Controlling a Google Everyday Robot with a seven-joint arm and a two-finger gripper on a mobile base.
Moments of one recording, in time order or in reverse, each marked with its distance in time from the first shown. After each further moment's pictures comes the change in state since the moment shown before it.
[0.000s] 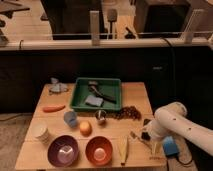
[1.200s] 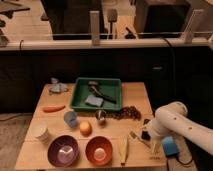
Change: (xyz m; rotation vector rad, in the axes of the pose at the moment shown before) arm -0.001 -0.005 -0.001 0.010 -0.014 0.073
